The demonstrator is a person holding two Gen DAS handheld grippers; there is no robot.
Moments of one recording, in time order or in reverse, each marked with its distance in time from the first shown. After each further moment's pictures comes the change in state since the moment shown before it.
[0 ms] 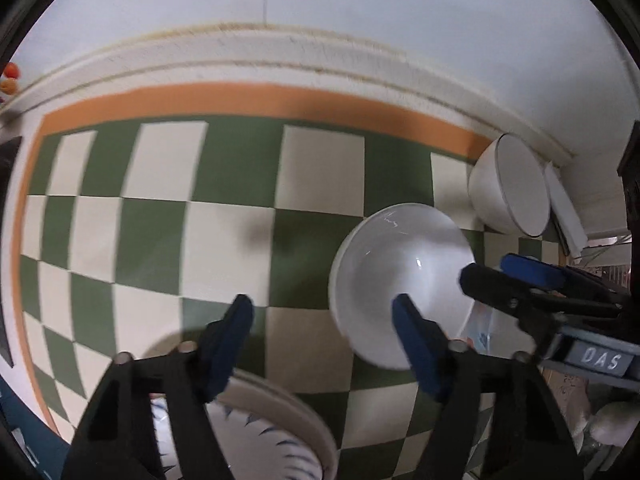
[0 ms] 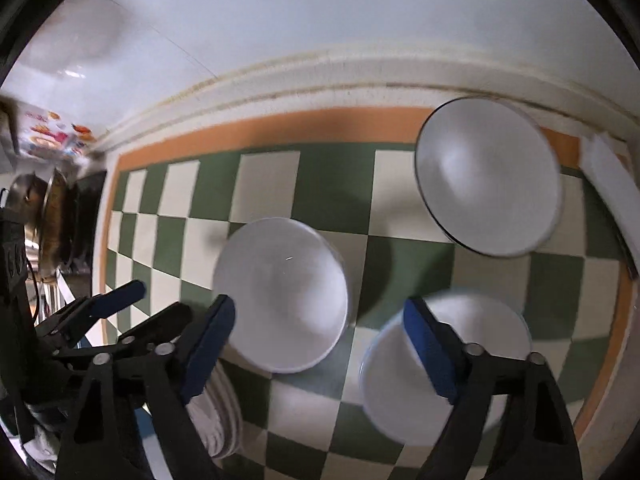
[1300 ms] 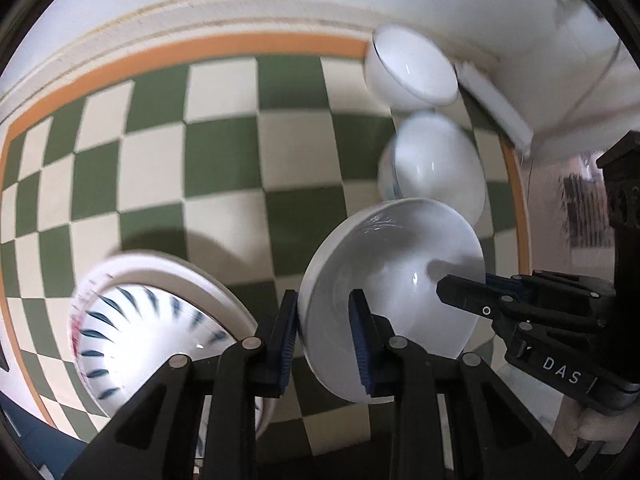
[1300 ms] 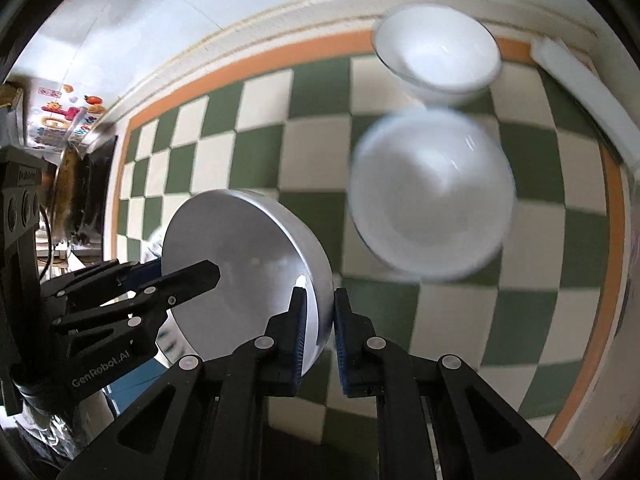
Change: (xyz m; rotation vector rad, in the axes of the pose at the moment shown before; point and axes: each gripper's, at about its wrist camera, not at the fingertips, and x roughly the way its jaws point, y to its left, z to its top) left arm -0.025 -0.061 -0.096 0.197 0.108 -0.084; right arm -0.041 -0.012 -0.143 0.078 0.035 0.024
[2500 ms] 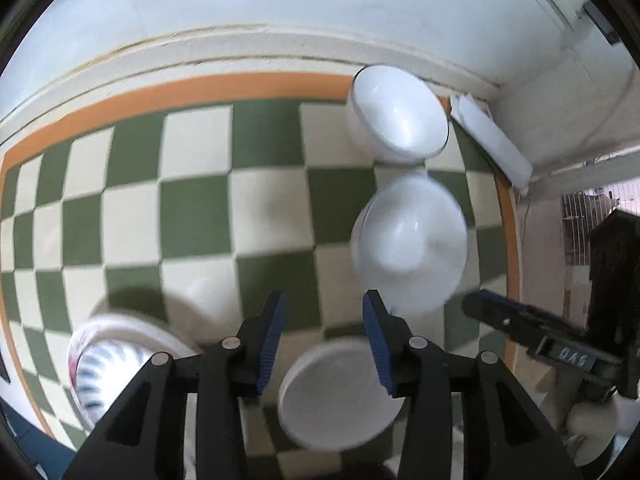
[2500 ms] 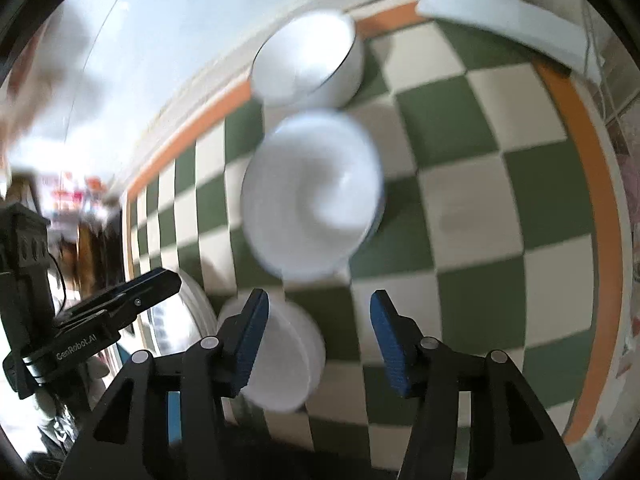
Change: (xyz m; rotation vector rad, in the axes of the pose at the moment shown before) left arm 0.001 -0.035 0.066 -0.025 -0.070 0.004; right arm -0.028 -0.123 0.002 0.253 -0.137 0.153
